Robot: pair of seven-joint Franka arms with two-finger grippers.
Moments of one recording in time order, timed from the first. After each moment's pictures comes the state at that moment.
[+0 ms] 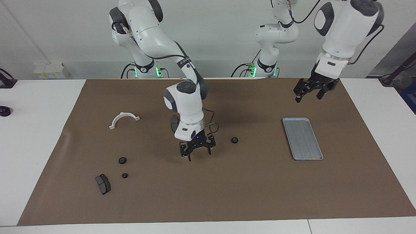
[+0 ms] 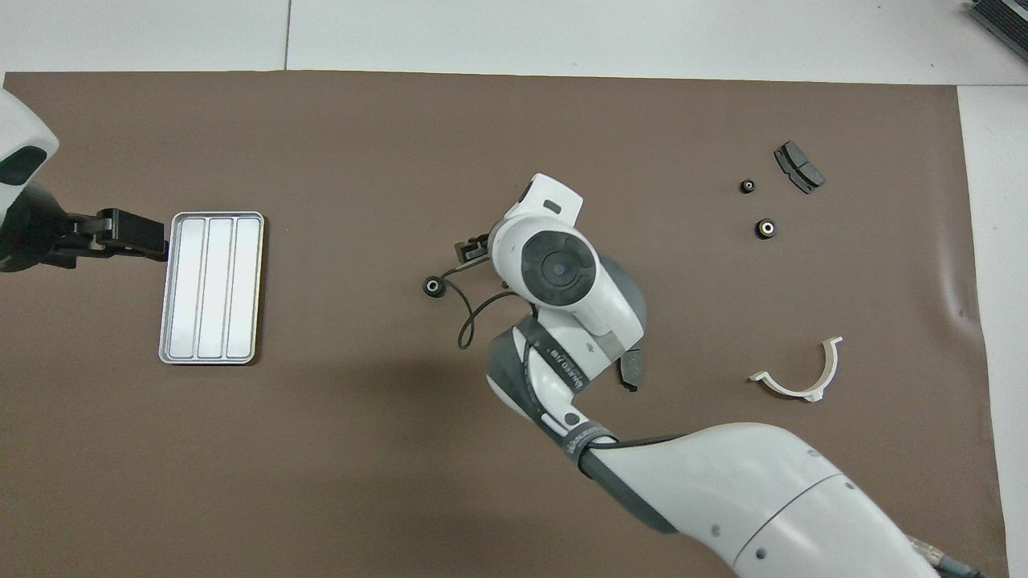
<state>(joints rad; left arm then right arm) -0.10 -0.03 -0.09 -1.79 -0.02 1.87 -0.39 0.32 0.57 0.08 -1.59 -0.19 2.52 0.21</state>
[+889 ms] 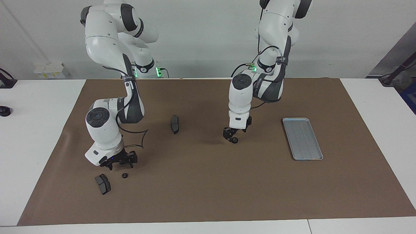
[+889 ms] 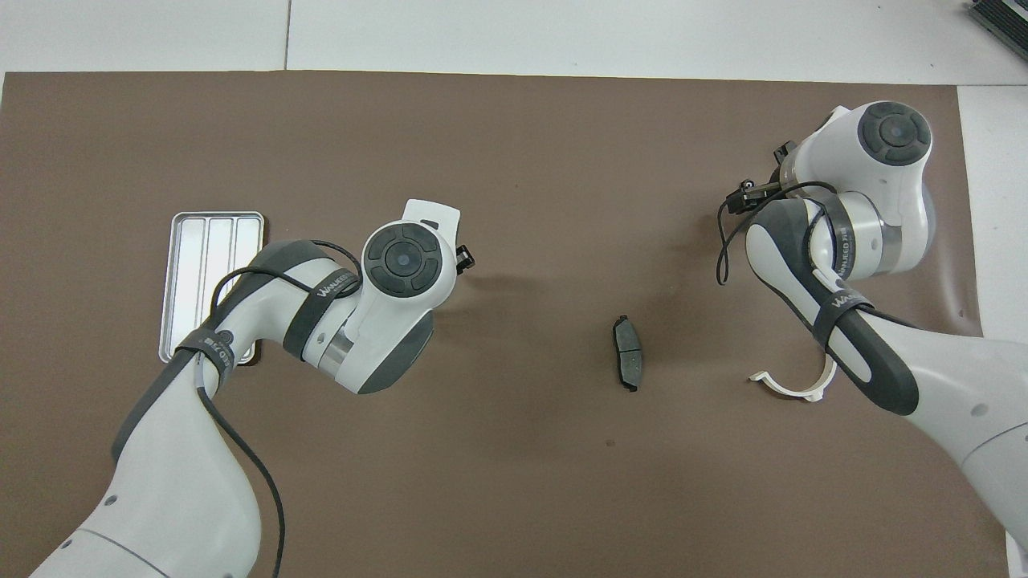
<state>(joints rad) -0.47 0.38 -0.10 -1.88 0.18 2.32 -1.19 -0.06 0.57 0.08 -1.65 -0.19 2.29 0.00</state>
